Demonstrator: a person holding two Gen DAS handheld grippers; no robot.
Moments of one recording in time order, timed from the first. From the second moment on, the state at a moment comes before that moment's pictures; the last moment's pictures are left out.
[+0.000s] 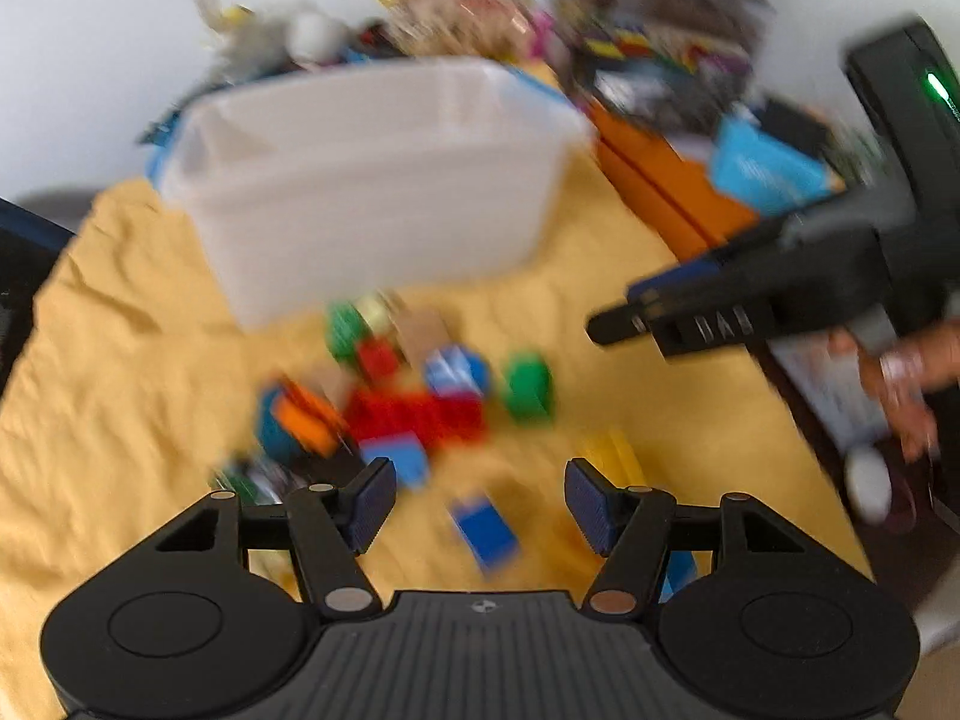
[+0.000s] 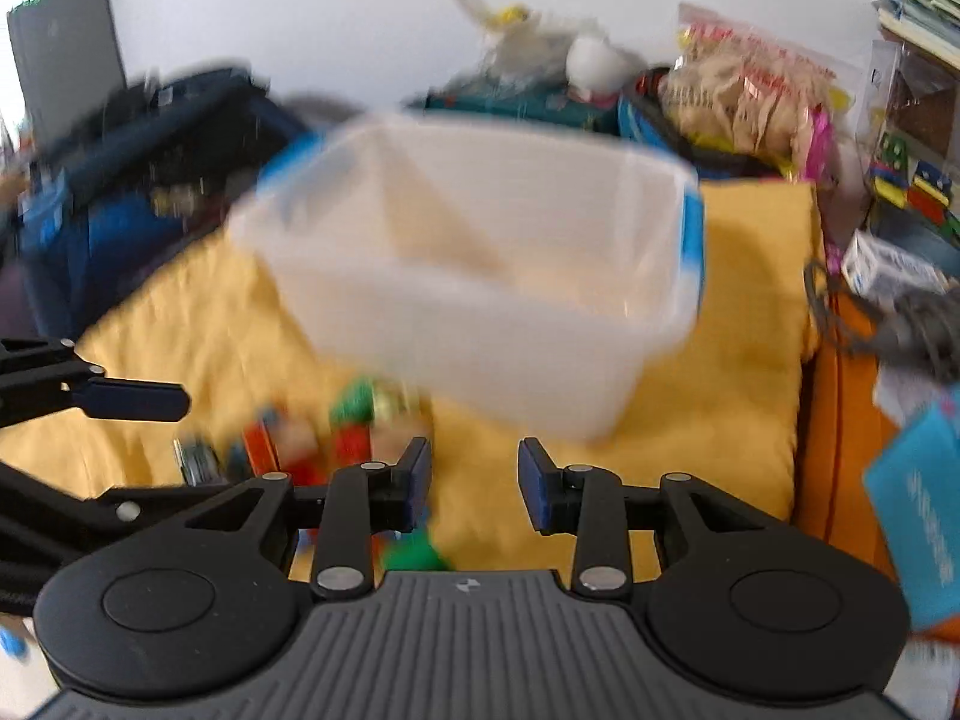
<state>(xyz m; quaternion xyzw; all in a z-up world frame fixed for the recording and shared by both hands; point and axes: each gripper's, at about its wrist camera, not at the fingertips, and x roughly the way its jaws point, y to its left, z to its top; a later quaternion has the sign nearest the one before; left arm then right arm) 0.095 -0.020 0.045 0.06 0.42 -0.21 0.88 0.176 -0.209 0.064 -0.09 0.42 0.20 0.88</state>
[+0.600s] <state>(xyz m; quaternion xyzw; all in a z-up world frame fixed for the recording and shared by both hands) 0.053 -0.013 0.018 0.06 0.45 -0.19 0.87 0.052 -0.179 0.025 -0.17 0.45 0.24 0.85</state>
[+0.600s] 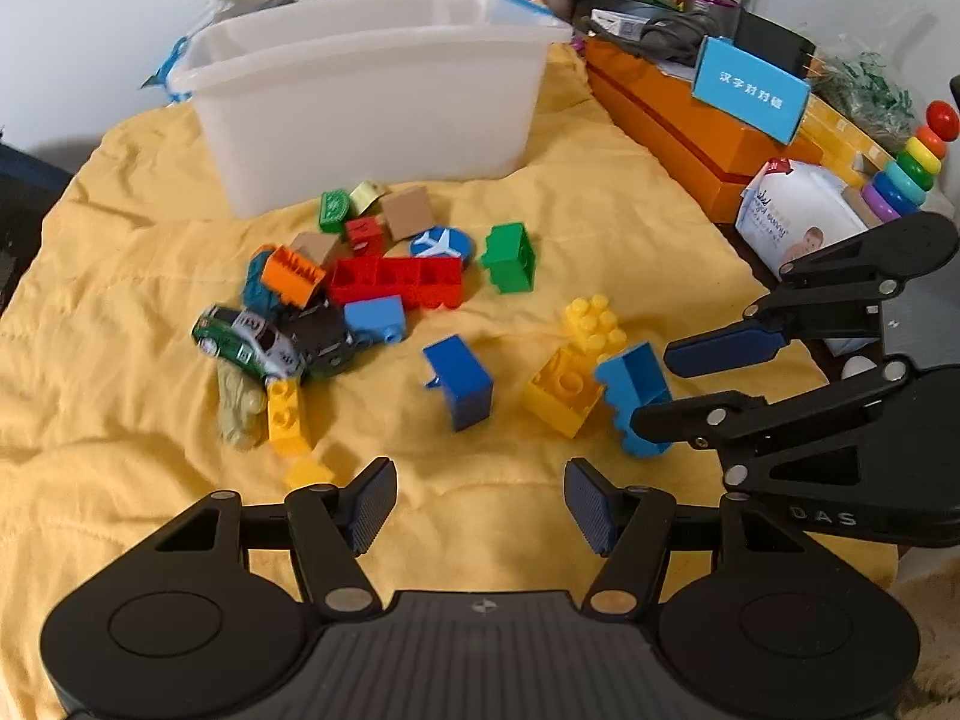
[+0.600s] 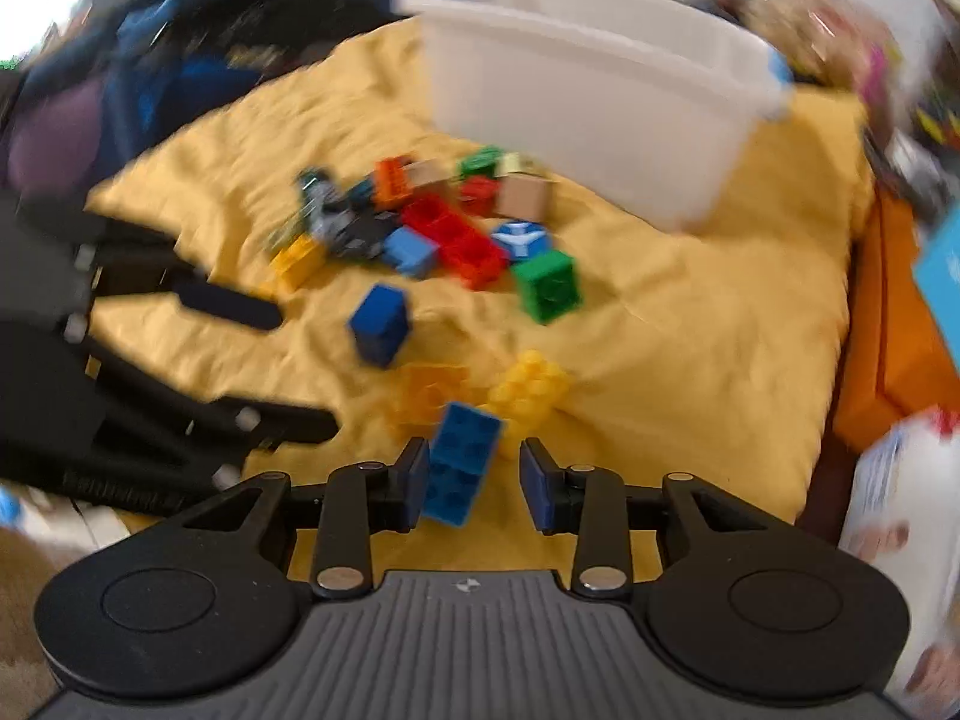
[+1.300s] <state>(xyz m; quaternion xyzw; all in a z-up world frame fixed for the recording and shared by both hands) 0.048 -0.005 0.018 0.05 0.45 -0.19 0.87 0.076 -0.229 0.015 -0.15 0.47 0.15 0.86</state>
